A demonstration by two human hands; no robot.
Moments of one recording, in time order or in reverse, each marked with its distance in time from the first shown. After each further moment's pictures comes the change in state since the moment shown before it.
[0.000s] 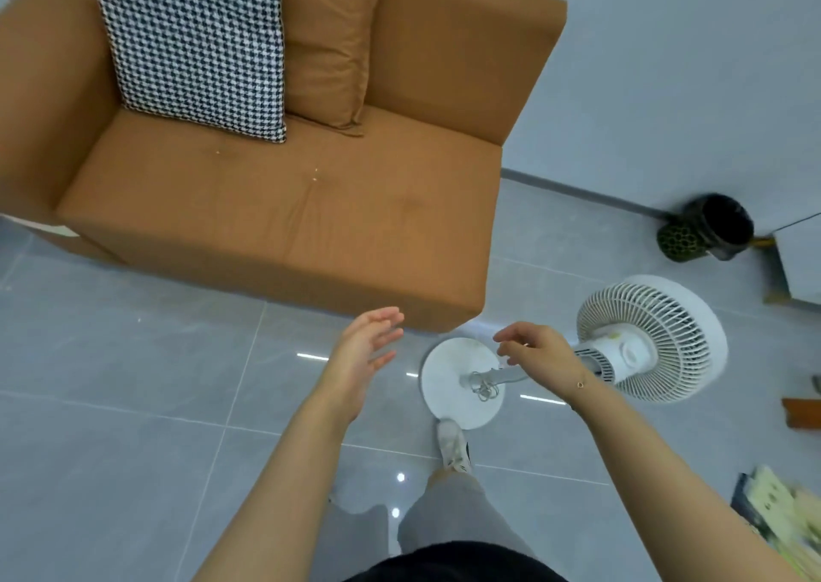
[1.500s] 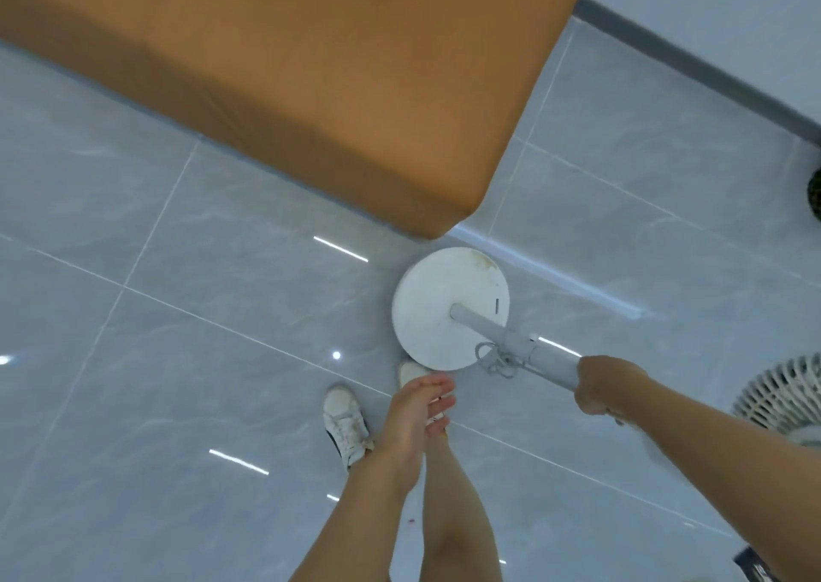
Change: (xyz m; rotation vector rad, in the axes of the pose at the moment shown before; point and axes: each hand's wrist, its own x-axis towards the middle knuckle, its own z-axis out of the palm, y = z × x) left_hand 0.177 -0.380 0.167 -0.304 0.305 -0.507; right_hand 0.248 0.372 0.010 -1.176 -0.560 0.309
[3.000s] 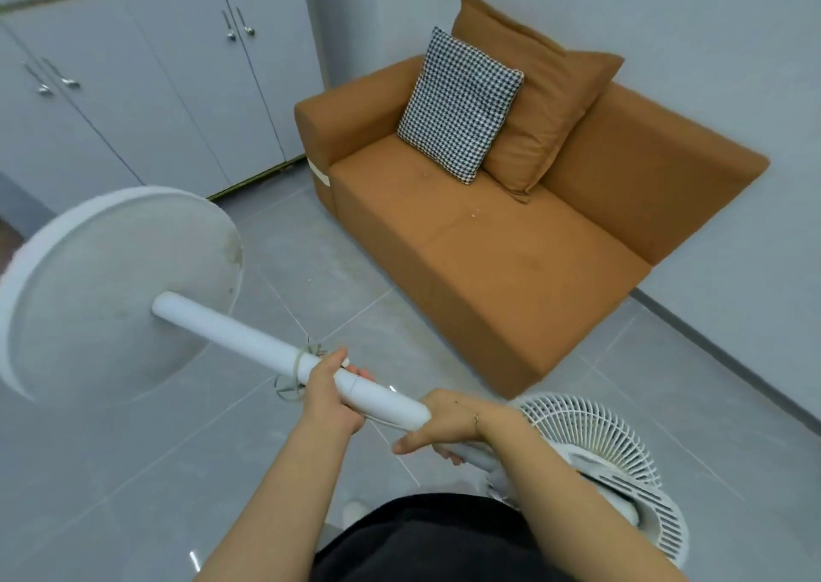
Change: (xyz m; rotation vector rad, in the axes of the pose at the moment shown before) left_hand -0.408 0.046 -0.146 -1.080 0.185 0.480; right_hand -0.450 -0.142 -0.028 0.137 -0.012 -0.978
